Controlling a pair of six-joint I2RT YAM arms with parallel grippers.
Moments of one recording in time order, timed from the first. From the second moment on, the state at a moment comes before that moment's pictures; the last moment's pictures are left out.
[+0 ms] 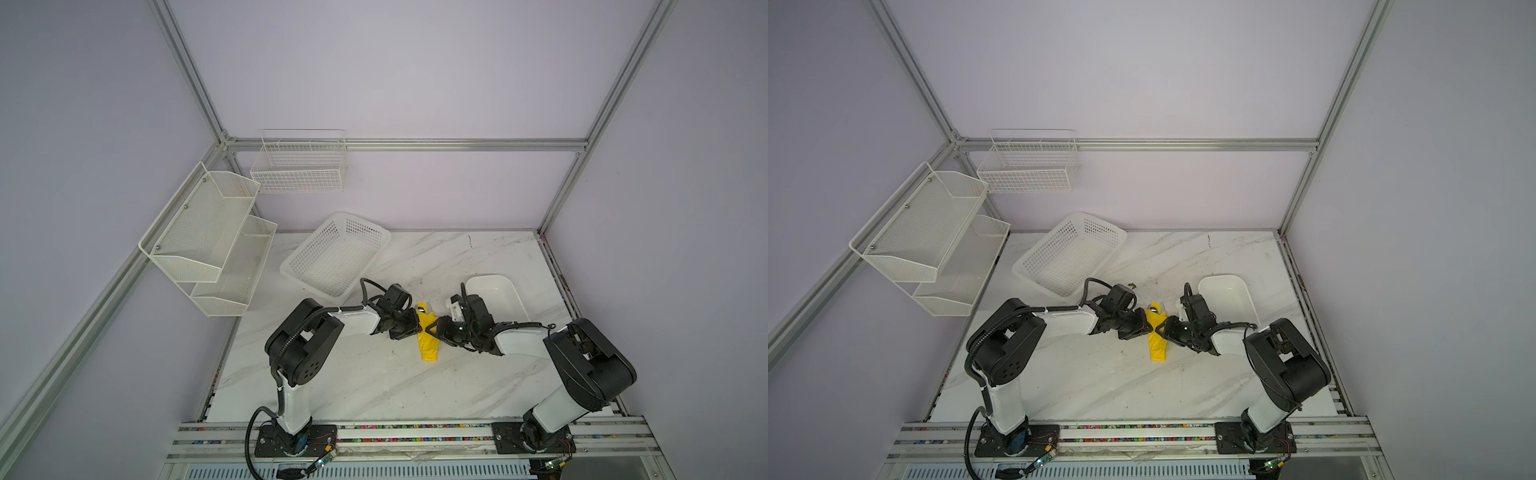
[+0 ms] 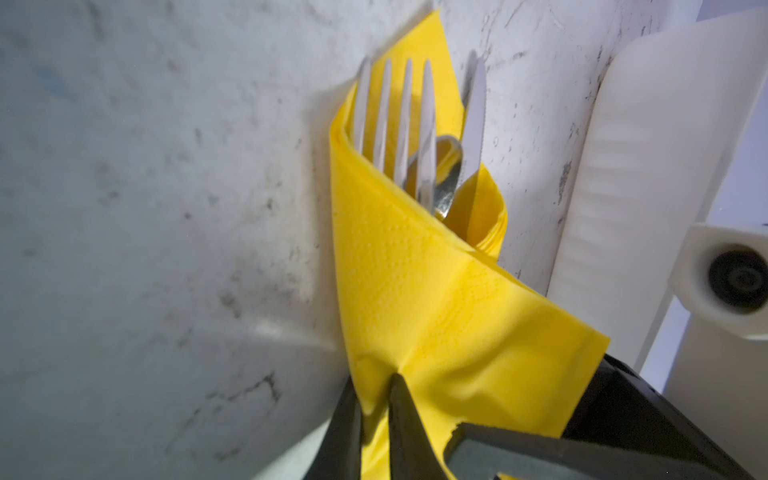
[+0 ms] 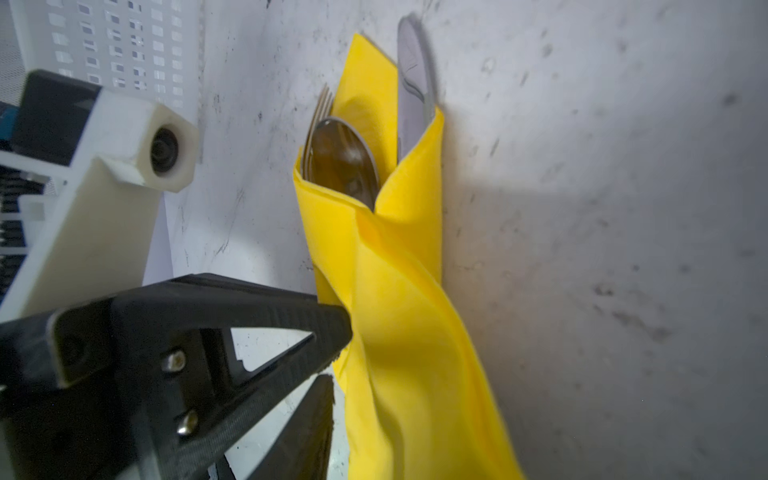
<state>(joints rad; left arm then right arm) -0.68 1.90 1.05 -0.10 0.35 -0.96 0.51 1.62 0.59 0.23 -0.44 0.84</state>
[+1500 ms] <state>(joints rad) -0.67 1.25 0.61 0.07 0.02 -0.93 0.50 1.46 0.51 0.51 -0.57 0.74</state>
